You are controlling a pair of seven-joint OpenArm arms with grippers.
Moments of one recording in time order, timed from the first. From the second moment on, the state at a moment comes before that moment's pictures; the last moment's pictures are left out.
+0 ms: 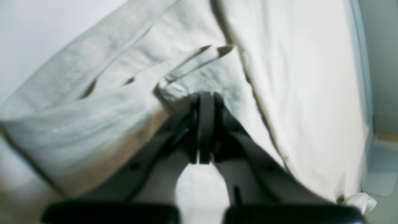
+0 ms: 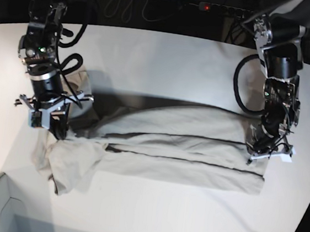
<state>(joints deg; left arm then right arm) -17.3 -7.7 -22.0 49.0 -42.9 1.0 22.2 -10.9 2.4 12.9 96.9 -0.9 19.3 -10.1</state>
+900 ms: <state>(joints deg) -13.1 -6.8 -22.2 55.8 -43.0 1.2 22.6 -10.9 2.4 13.0 96.9 -0.9 19.3 -10.2</state>
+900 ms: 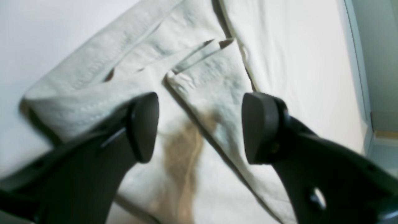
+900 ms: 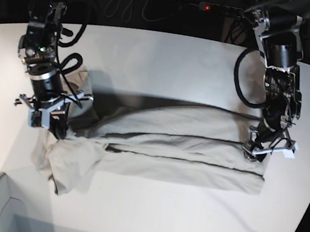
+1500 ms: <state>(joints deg) -17.5 -7.2 -22.1 48.2 -43.2 0.9 21.8 -11.1 2.5 12.9 96.9 -0.9 19.3 -10.2</state>
